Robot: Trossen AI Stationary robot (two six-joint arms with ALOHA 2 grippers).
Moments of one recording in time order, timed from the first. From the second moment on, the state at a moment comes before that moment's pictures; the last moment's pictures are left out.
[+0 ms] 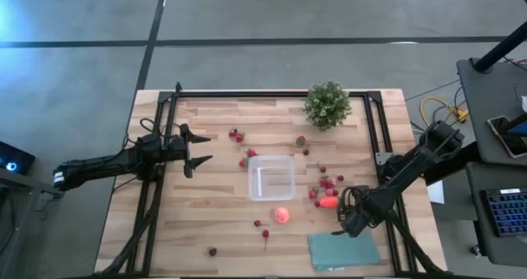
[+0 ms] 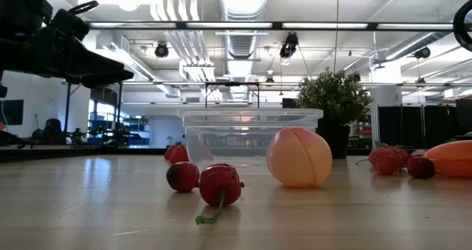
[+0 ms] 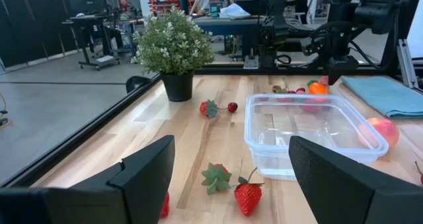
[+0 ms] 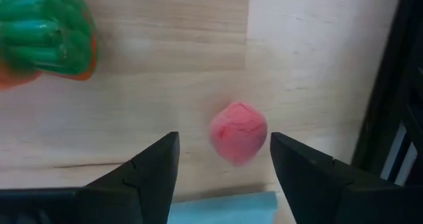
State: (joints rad) left arm 0.24 0.17 0.01 0.04 0.04 0.06; right arm 0.78 1.52 0.78 -0.90 -0.15 2.33
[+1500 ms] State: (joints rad) left arm 0.24 0.17 0.01 0.04 0.04 0.06; right arm 0.55 1.18 0.82 -0.70 0.44 1.56
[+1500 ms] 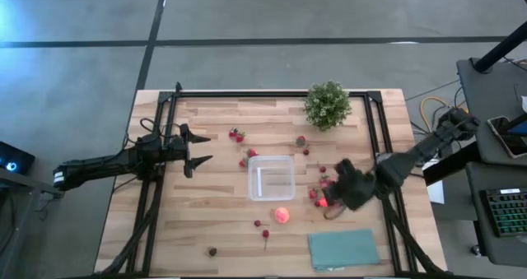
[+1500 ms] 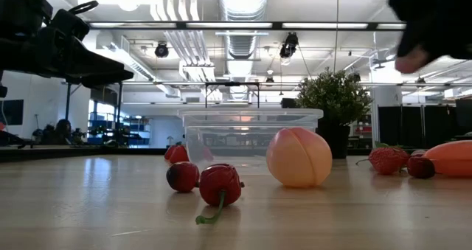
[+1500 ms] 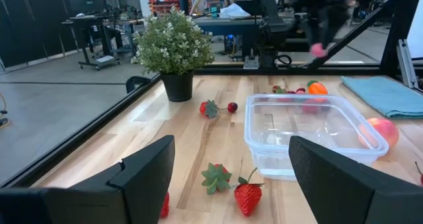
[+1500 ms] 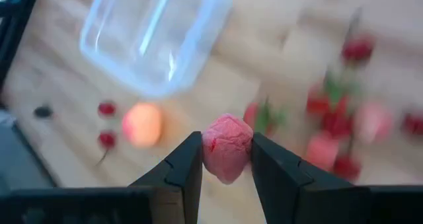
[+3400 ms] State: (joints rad) left arm 0.24 0.17 0.01 0.04 0.04 0.06; right arm 0.13 1.86 1.53 -0.94 -0.01 0.52
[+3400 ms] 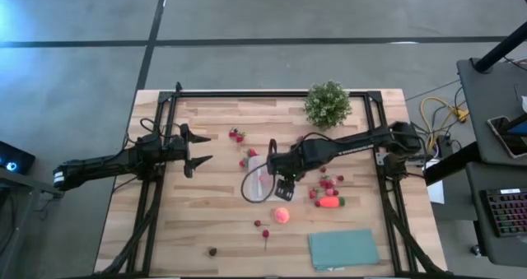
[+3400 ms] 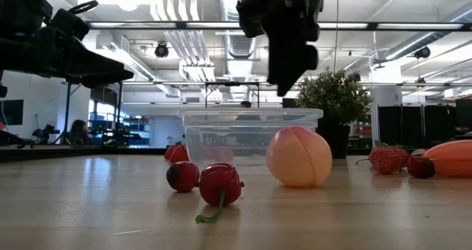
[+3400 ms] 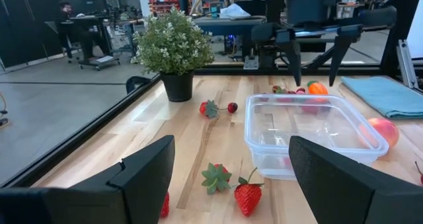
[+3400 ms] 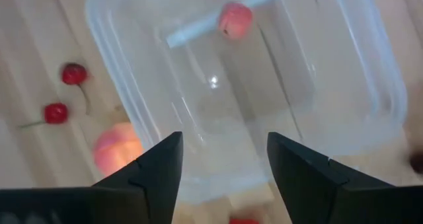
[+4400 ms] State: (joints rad) left arm 0.24 0.17 0.01 0.04 0.04 0.06; right arm 0.54 1.67 1.32 -1.22 0.32 1.29
